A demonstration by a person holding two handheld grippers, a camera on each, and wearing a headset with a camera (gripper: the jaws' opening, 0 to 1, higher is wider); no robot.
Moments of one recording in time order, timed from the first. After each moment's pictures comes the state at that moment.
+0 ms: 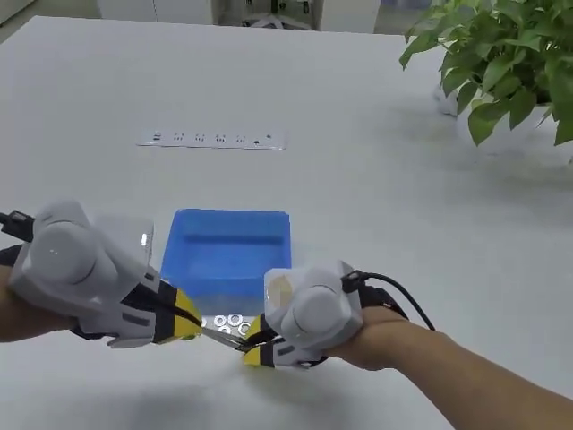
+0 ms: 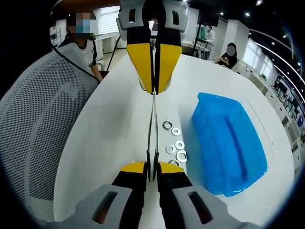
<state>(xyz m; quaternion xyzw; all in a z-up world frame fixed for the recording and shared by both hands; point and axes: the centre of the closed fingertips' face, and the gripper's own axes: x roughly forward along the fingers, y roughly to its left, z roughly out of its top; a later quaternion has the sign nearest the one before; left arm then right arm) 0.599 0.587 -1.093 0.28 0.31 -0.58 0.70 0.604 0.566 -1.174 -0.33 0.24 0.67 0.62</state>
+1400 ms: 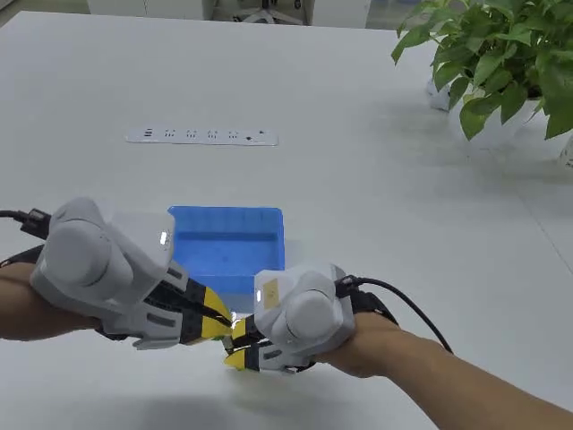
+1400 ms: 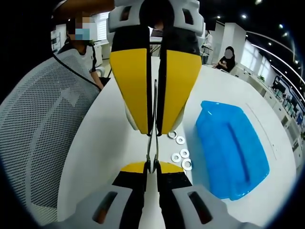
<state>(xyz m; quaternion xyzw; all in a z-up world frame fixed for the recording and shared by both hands) 0.593 0.547 -1.084 0.27 0.26 -0.62 0.69 0.594 0.577 -1.168 -0.31 0.23 0.68 0.63</state>
